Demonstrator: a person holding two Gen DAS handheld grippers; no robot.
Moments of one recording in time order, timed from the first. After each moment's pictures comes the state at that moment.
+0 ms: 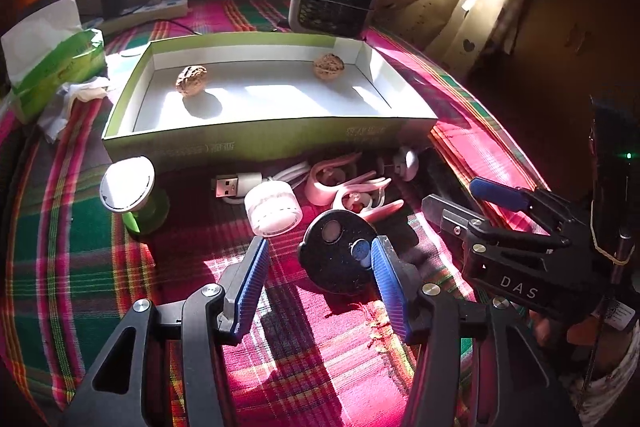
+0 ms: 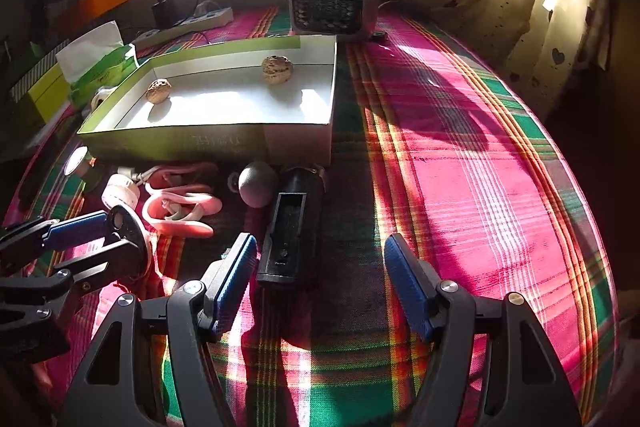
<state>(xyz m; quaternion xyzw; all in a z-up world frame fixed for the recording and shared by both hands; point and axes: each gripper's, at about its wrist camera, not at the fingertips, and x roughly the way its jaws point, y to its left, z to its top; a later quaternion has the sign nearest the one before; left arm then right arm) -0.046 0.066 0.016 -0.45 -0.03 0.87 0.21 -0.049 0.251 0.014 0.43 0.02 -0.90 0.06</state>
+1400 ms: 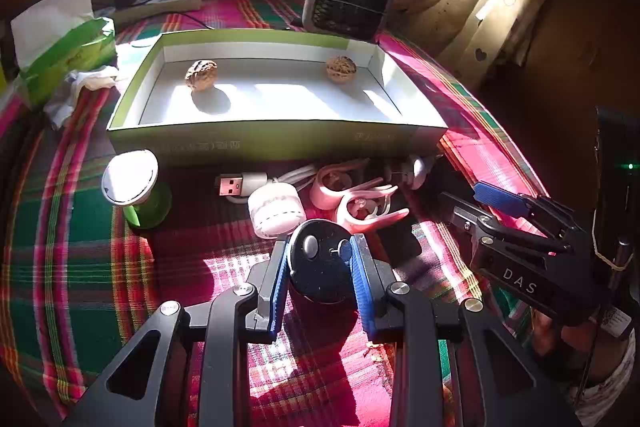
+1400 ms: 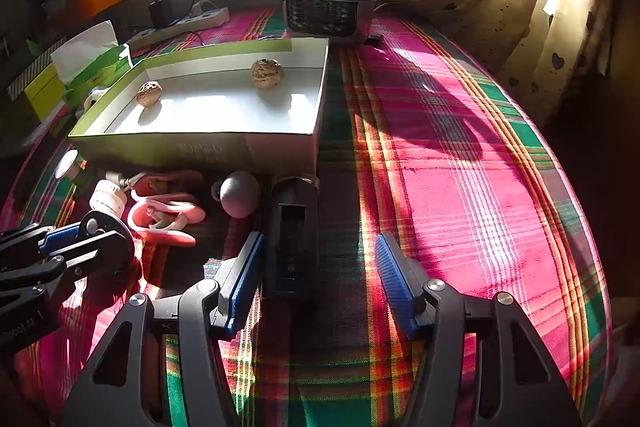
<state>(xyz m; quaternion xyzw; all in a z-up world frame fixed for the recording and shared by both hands) -0.050 0.065 0.014 -0.45 -0.04 0.87 0.19 -0.055 0.257 0.015 0.43 0.03 -0.90 0.05</state>
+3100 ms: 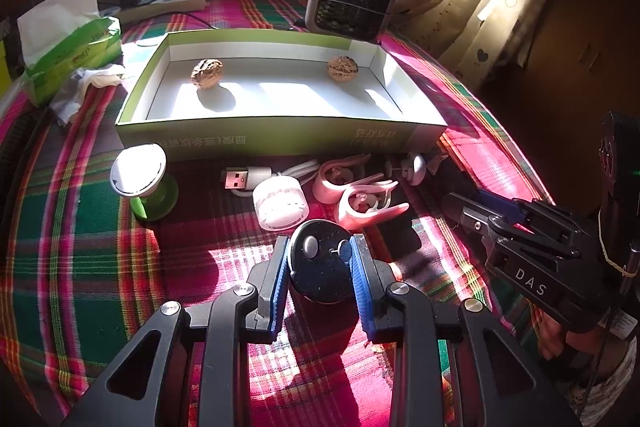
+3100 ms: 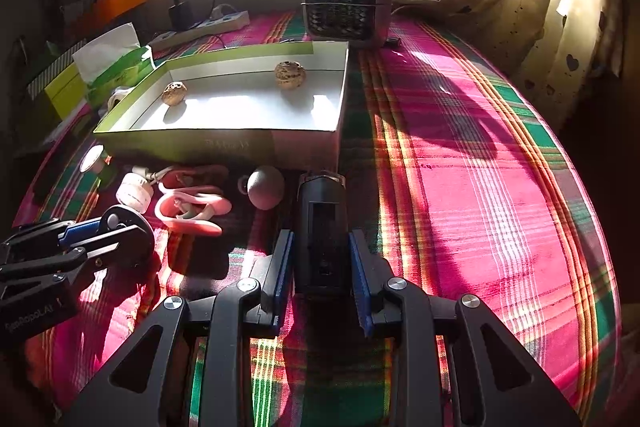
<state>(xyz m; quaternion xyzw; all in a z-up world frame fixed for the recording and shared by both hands) -0.048 0.065 0.015 -0.45 -0.04 0.87 0.18 -0.047 0.257 0.019 0.43 0.01 -0.90 0.09</state>
